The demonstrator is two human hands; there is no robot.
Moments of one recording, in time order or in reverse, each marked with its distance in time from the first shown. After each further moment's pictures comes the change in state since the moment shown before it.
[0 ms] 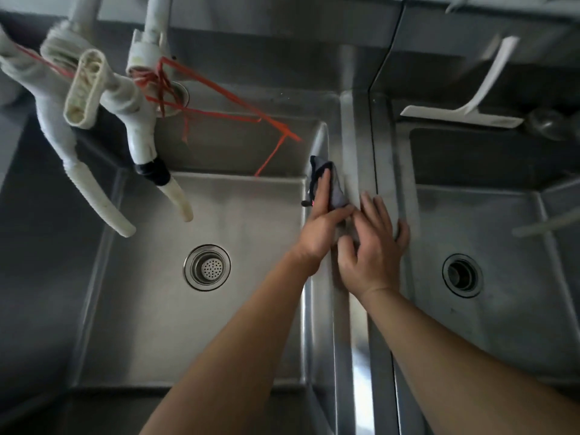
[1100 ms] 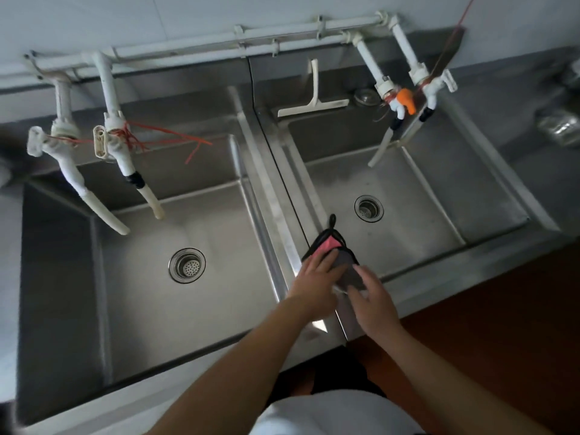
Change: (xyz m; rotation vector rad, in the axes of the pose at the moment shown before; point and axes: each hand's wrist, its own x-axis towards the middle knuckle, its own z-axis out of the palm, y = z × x) left_hand -0.241 -0.038 0.082 1.541 -0.643 0.321; right_hand -0.272 0.044 -0.122 0.413 -0.087 0.590
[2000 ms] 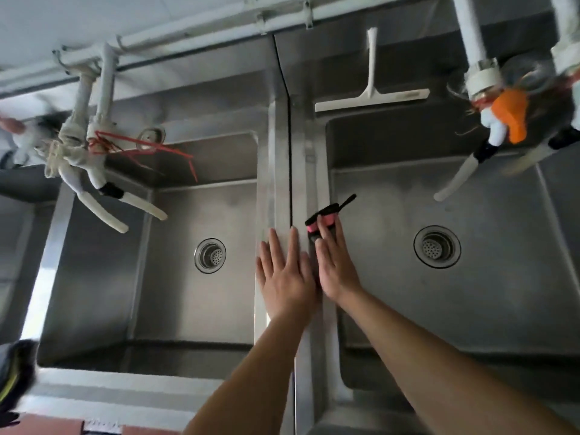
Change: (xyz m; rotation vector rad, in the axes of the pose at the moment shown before) left_hand 0.127 -0.009 -0.001 -0.146 0.505 -1.043; right_hand 0.225 -0.026 0.041 0.218 -0.451 -0.416
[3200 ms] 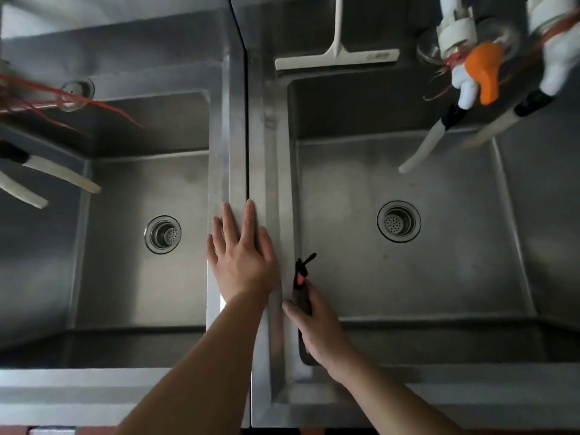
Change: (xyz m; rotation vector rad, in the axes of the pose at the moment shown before) left_hand 0.015 0.001 0.013 0.012 0.178 0.000; right_hand -0.106 0.030 -0.010 0.418 -0.152 0.359
